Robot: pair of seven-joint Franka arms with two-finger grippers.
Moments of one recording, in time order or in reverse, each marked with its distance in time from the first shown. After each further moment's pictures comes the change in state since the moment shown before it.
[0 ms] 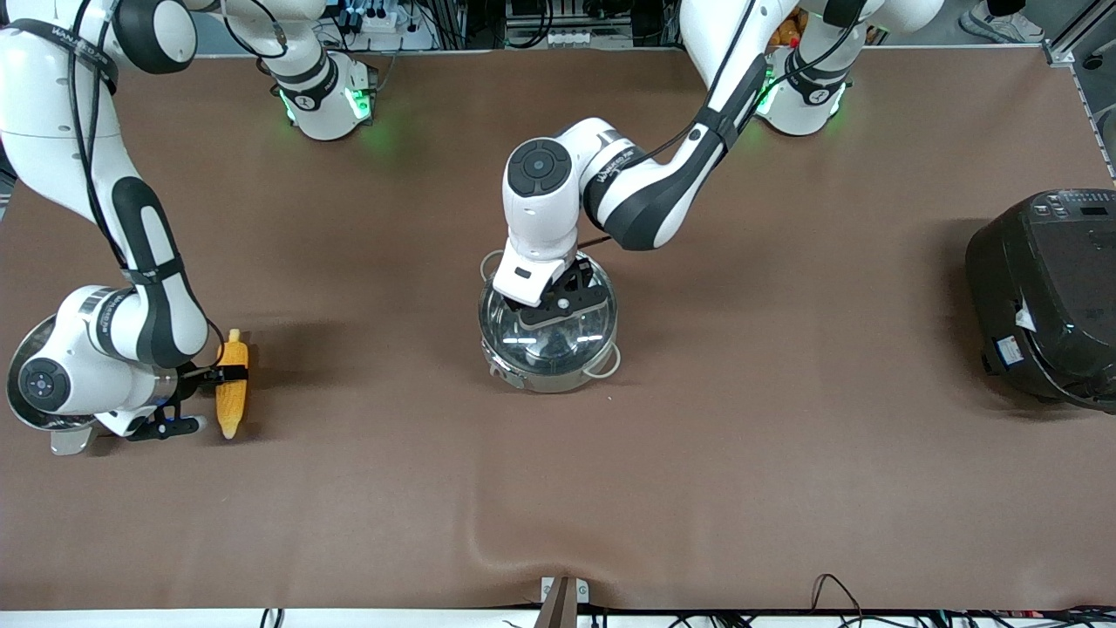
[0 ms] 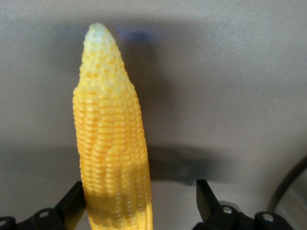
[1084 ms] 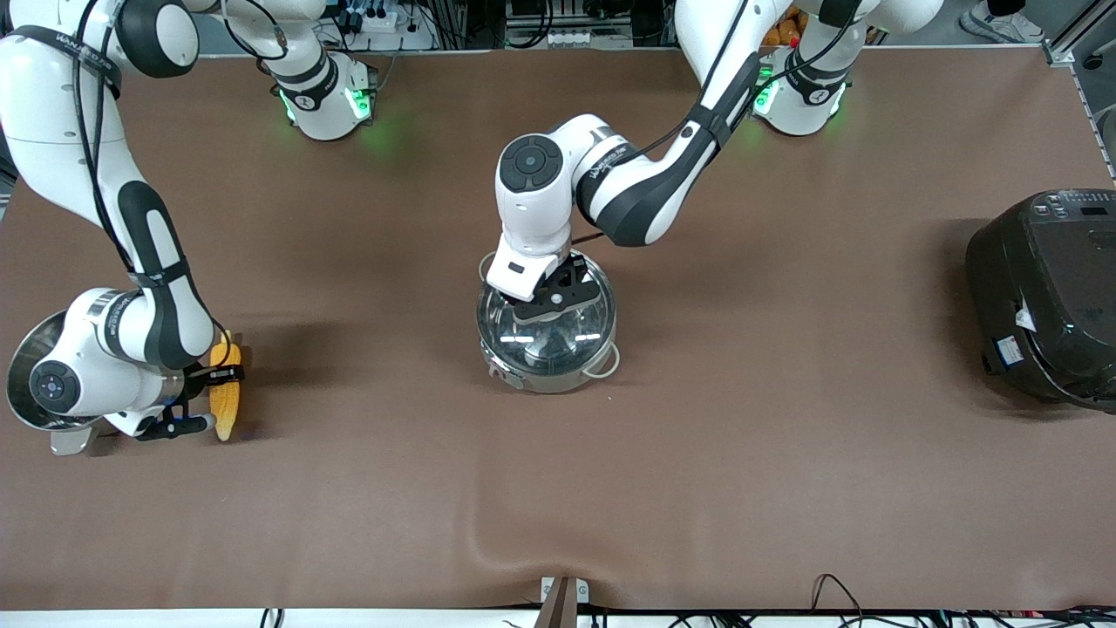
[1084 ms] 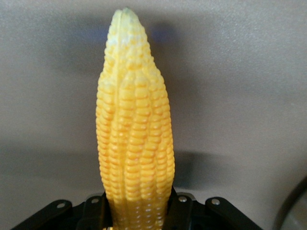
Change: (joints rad) left arm -0.011 -0.008 0.001 0.008 0.000 -0.015 0.000; right arm 0.003 0.011 0.002 0.002 -0.001 0.000 -0.021
